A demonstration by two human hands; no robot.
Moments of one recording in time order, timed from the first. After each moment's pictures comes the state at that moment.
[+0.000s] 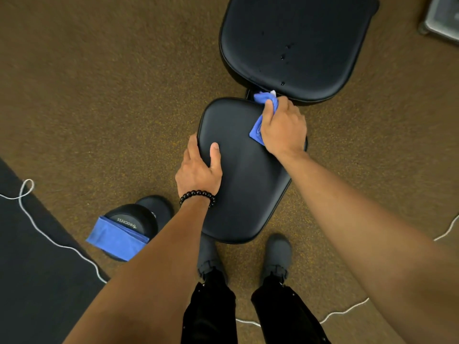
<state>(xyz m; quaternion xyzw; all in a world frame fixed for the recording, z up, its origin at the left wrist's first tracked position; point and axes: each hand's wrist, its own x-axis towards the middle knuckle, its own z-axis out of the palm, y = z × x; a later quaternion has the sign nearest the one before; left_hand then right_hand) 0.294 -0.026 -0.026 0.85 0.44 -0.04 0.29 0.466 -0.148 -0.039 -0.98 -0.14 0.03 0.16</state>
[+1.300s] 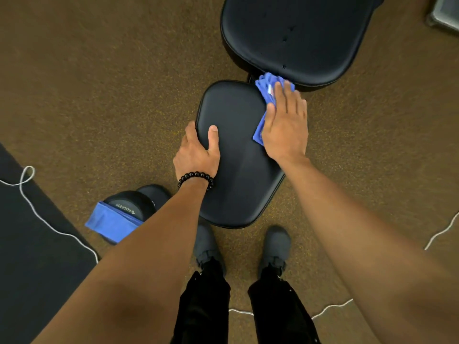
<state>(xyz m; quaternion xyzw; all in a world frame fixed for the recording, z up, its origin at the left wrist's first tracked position) 0.293 -0.027 -0.028 0.85 0.45 -0.04 0.26 0.431 -0.172 -0.038 -0.97 -0.17 0.06 0.14</state>
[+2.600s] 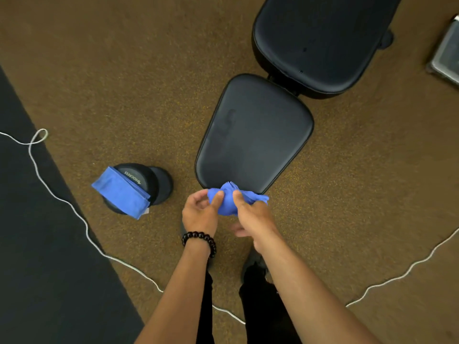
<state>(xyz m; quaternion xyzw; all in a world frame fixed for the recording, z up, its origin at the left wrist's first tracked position) 0.135 -0.130 0.010 0.44 0.65 0.06 0.62 0.217 -0.210 0.046 -0.78 0.18 0.51 0.31</state>
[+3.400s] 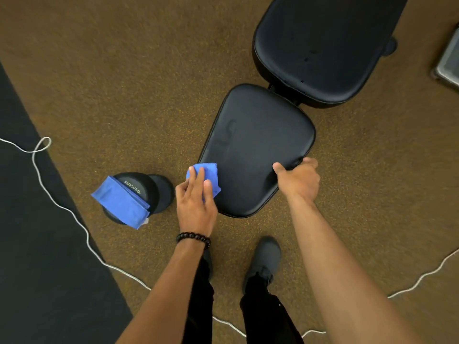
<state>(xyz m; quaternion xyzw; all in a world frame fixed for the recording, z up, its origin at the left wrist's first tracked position) 0.151 -0.100 -0.017 0.81 0.47 0.08 0.34 0.341 -0.211 0.042 -0.92 0.16 0.27 0.23</state>
